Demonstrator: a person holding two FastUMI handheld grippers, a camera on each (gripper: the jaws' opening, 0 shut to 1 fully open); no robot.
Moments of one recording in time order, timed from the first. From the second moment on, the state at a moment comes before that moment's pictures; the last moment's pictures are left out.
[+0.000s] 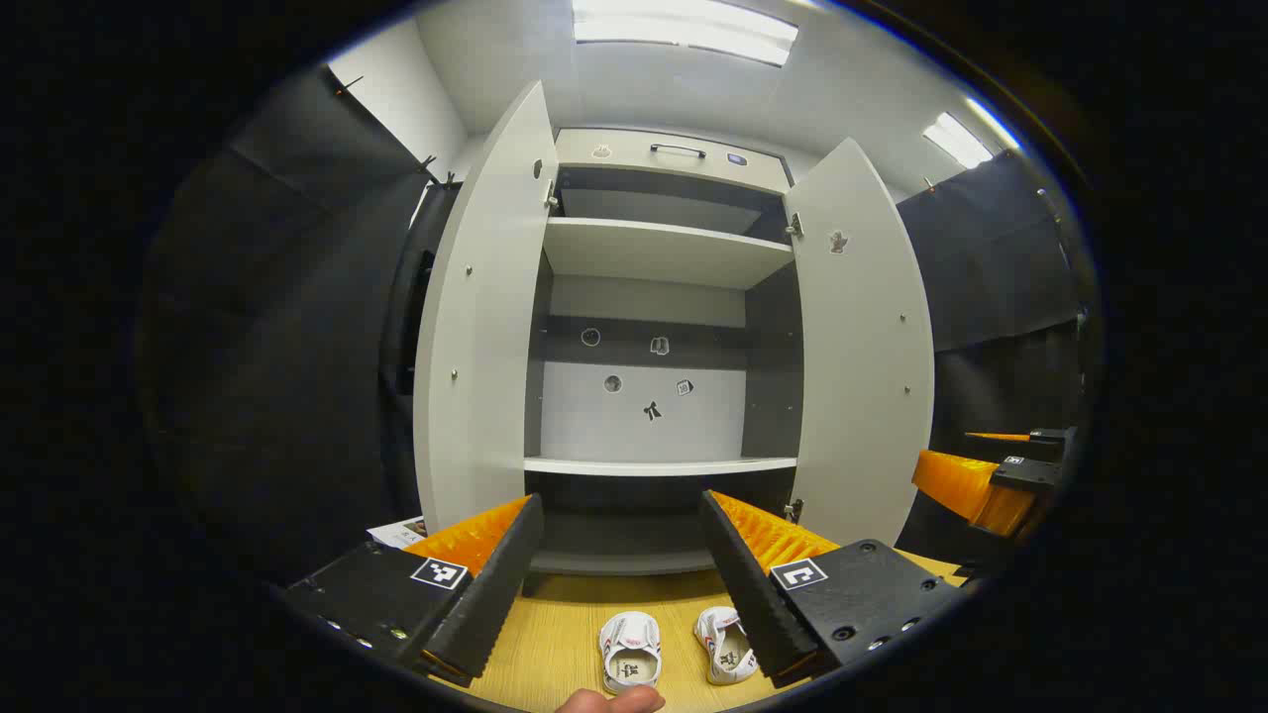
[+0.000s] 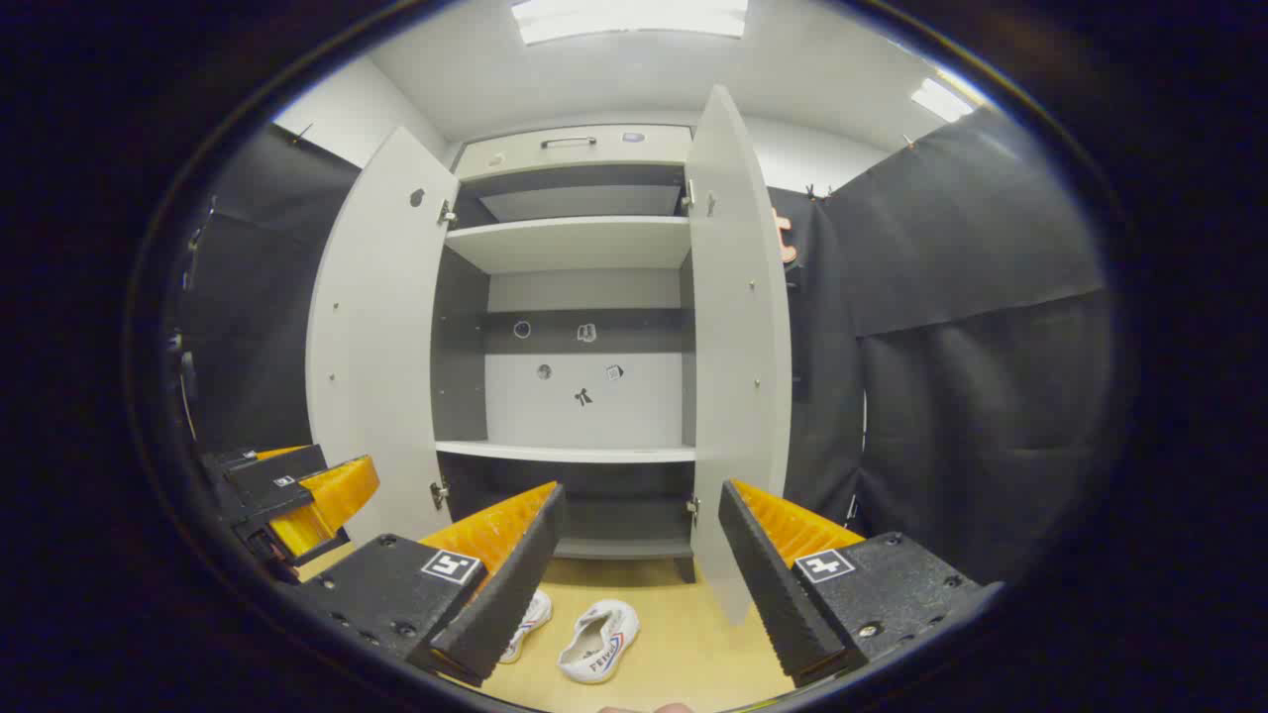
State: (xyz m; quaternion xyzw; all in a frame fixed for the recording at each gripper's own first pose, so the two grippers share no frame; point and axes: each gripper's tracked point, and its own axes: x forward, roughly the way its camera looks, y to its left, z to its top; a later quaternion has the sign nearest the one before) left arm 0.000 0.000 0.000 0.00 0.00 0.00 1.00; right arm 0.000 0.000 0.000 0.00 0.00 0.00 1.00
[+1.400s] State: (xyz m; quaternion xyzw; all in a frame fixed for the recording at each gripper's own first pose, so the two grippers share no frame) left arm 0.000 -0.011 0.006 0.02 -0.01 -0.01 1.00; right arm 0.001 0.000 -0.004 0.00 0.00 0.00 1.00
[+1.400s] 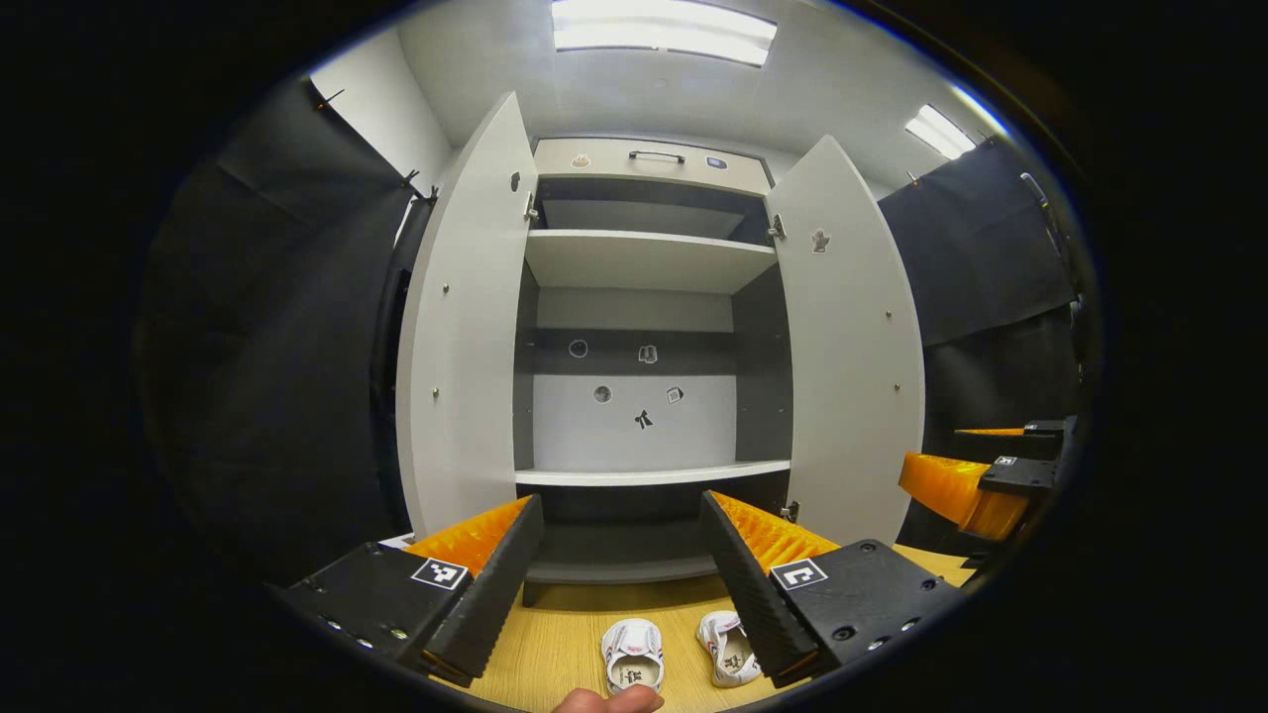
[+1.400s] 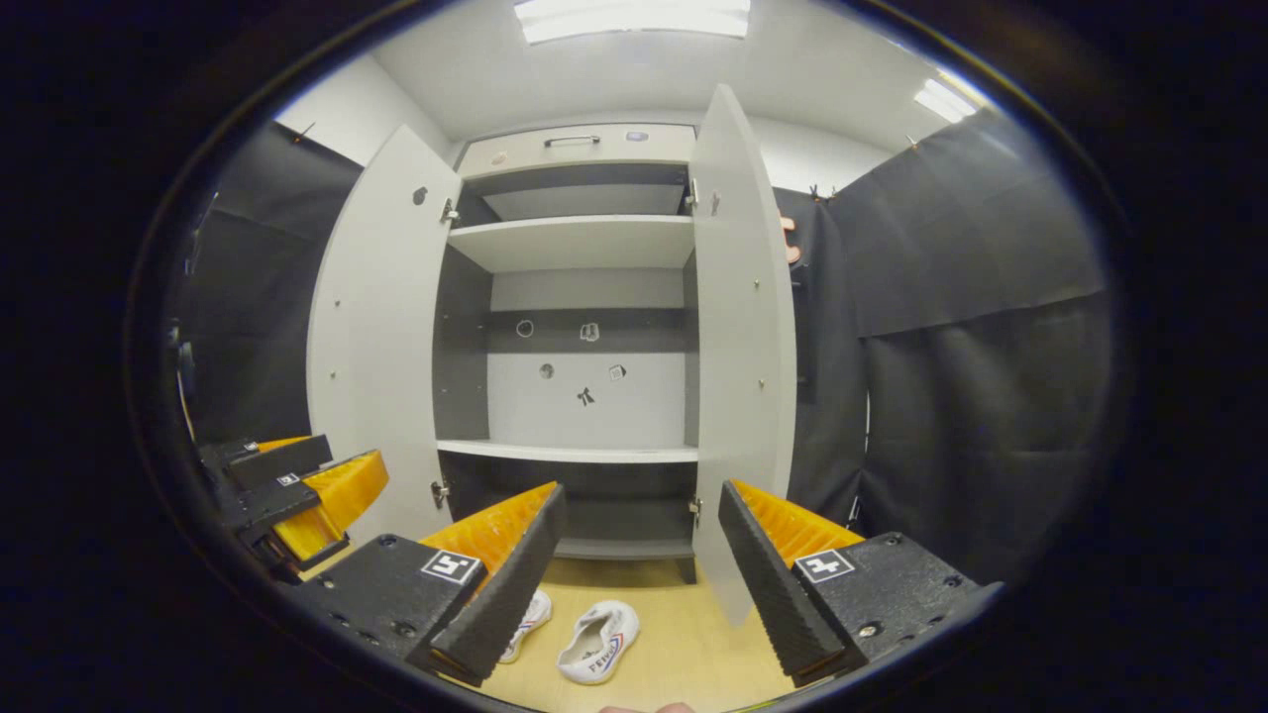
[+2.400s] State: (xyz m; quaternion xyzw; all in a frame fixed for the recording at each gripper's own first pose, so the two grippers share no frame) left arm -0.010 0.021 -0.006 0.04 0.00 0.04 1.00; right arm 0.060 0.081 -0.241 0.01 0.25 0.12 0.96
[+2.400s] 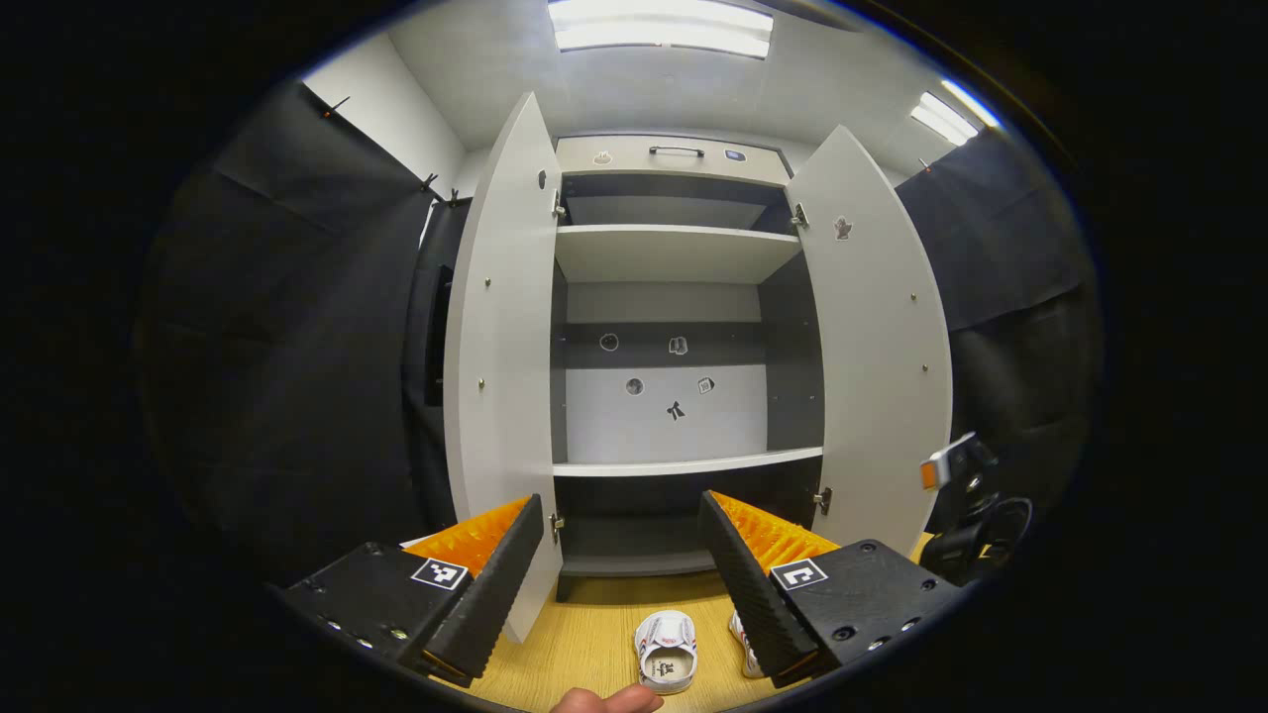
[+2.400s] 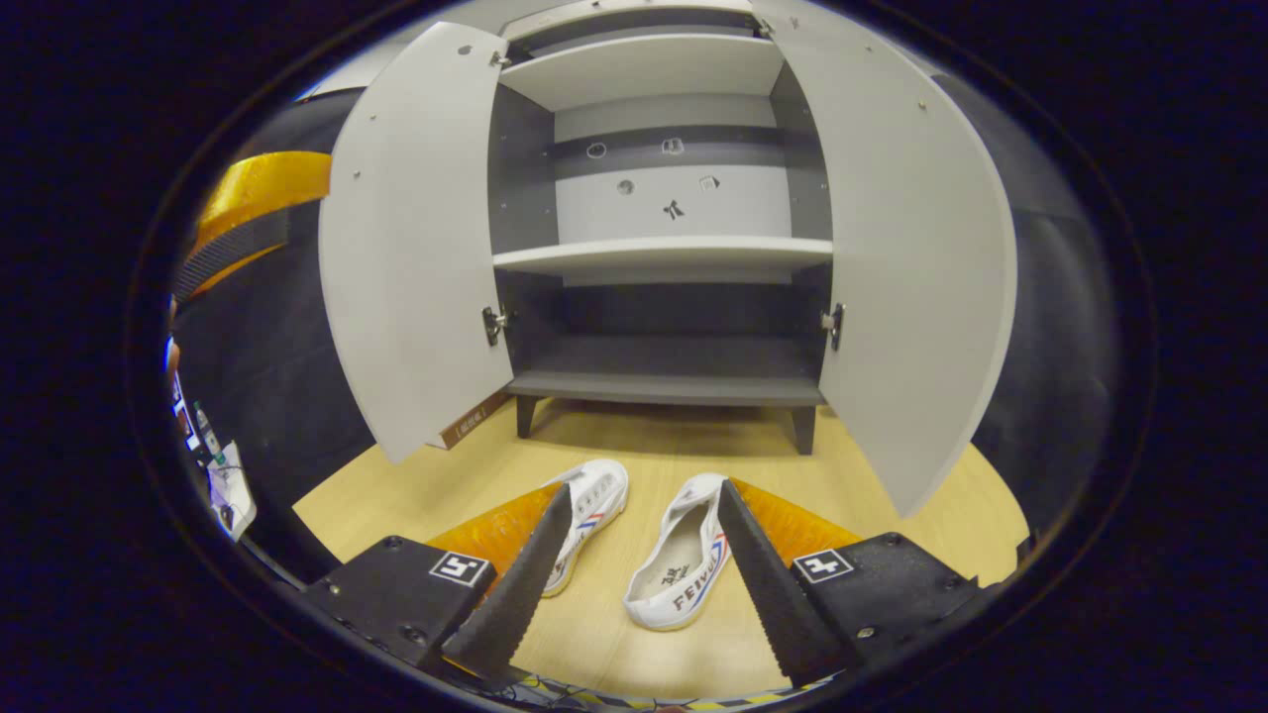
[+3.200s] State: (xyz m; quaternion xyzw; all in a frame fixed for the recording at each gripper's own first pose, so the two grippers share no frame) left arm -0.003 0.055 -0.023 0.04 0.01 0.06 1.00; right arm 0.128 0.085 -0.367 -0.01 0.36 0.08 0.93
